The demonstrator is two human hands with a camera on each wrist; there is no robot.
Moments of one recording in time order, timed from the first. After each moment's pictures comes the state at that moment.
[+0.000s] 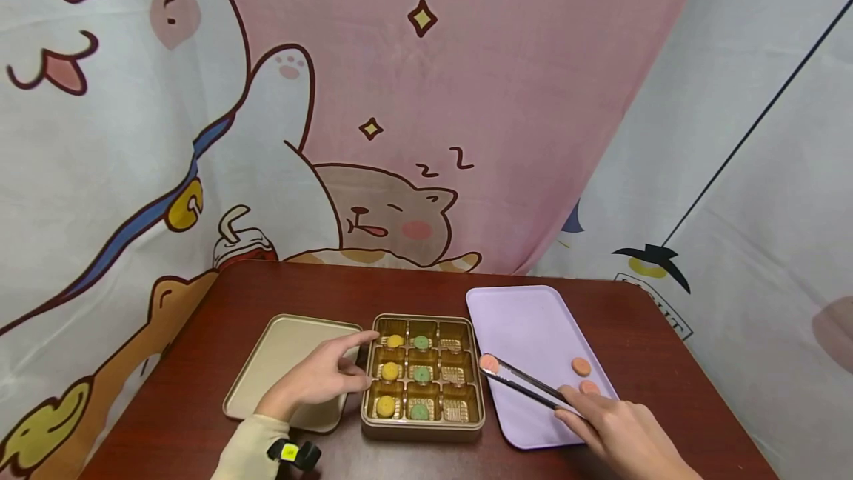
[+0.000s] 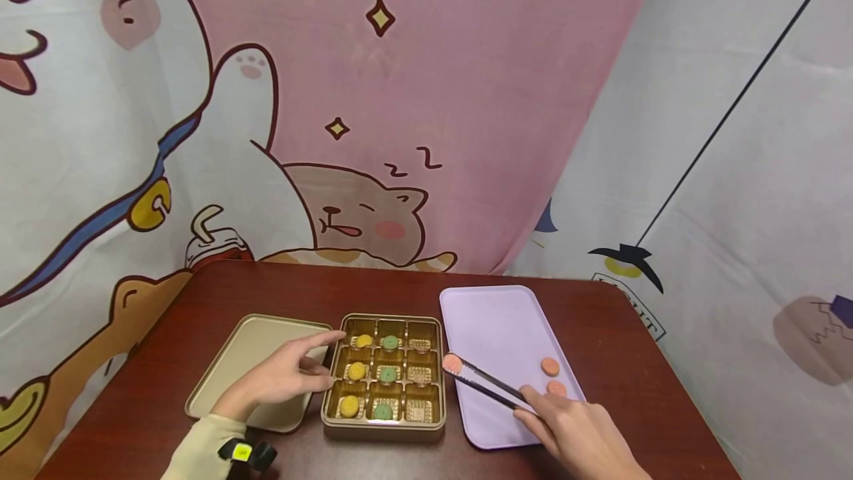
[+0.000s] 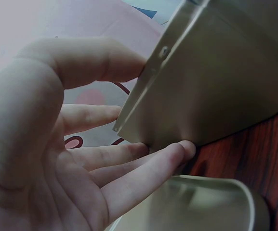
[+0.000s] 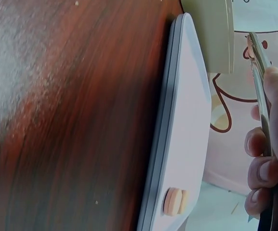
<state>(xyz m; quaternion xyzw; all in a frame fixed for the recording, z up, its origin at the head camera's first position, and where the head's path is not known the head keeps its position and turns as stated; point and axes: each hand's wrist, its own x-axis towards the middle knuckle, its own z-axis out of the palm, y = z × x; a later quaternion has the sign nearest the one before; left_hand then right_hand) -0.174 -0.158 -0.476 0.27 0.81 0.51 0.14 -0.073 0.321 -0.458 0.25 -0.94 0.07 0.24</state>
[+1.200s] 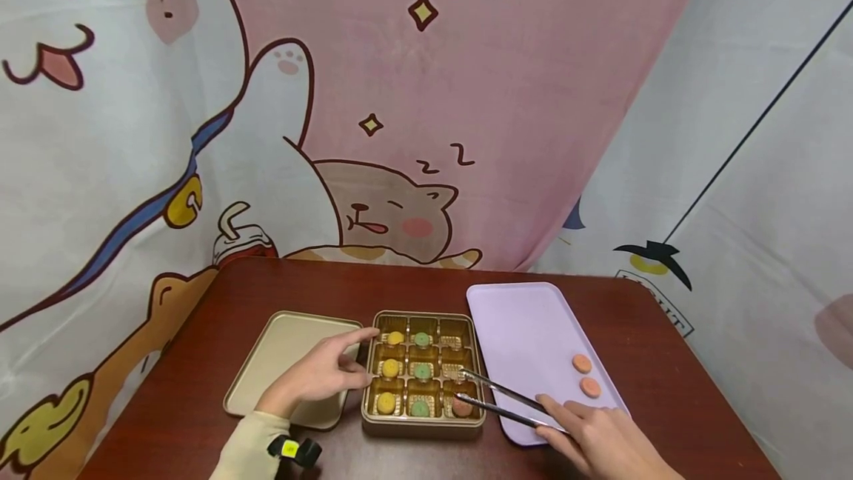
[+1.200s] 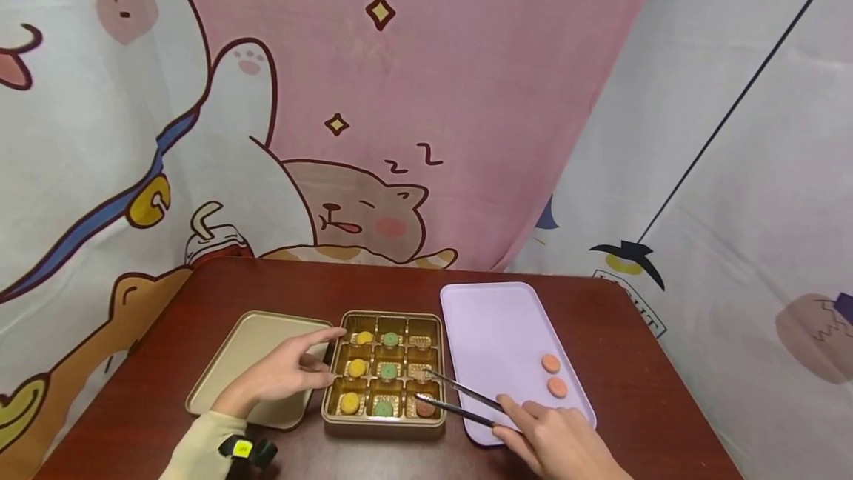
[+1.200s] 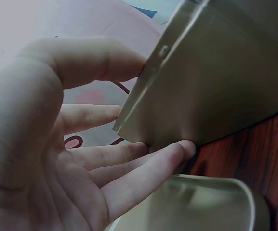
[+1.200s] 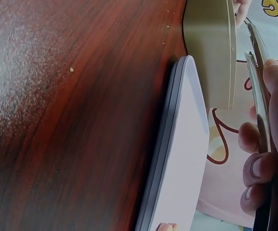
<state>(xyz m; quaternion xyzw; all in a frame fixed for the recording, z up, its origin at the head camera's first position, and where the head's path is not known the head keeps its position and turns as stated) -0.176 -0.158 -0.477 0.26 0.81 0.51 0.15 -0.063 0.296 -0.452 0.29 -0.94 0.08 0.13</state>
